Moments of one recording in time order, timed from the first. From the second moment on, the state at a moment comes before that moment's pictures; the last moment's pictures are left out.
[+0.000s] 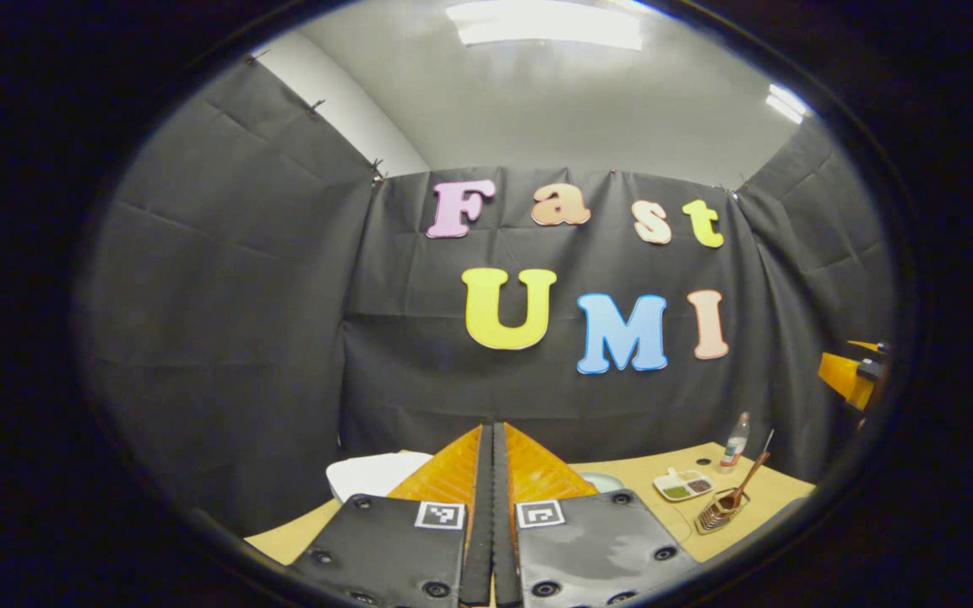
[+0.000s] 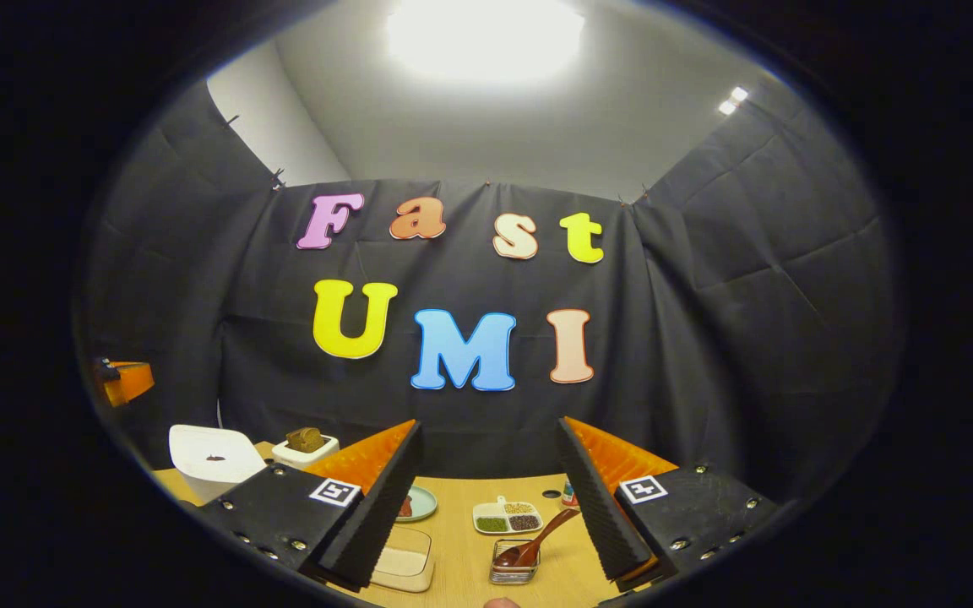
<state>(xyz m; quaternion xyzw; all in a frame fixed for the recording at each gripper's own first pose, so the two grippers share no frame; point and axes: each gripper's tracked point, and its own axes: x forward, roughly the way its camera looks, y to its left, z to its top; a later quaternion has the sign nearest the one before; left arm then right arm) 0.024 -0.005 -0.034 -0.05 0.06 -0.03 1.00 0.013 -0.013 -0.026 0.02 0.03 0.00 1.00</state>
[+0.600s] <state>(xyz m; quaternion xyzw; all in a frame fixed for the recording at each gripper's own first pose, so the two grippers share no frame) 0.096 0.054 -0.112 -0.07 0.13 -0.05 0.99 -0.015 -0.016 -0.047 0.02 0.07 -0.06 1.00</state>
